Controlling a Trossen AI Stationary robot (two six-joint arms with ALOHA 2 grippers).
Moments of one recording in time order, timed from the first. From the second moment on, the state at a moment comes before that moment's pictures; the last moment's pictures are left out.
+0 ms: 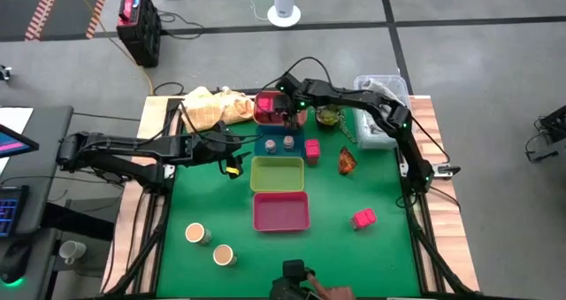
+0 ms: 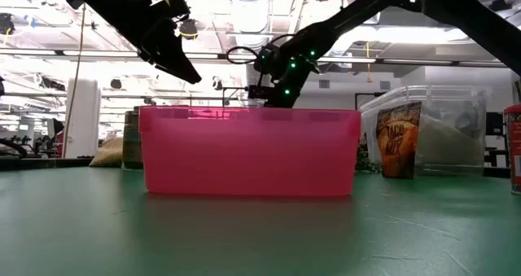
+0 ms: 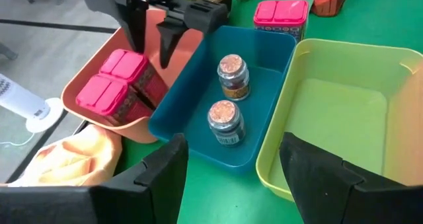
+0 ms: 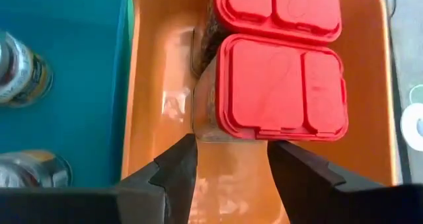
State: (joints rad) left arm 0.10 1.09 0.73 -0.22 -0.40 0.01; right arm -0.53 2.19 1.81 -0.61 -0.02 -0.57
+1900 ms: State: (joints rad) left arm -0.06 0.94 0.74 -0.24 -0.40 0.02; right arm -0.23 2.00 1.78 -1.29 0.22 0.66
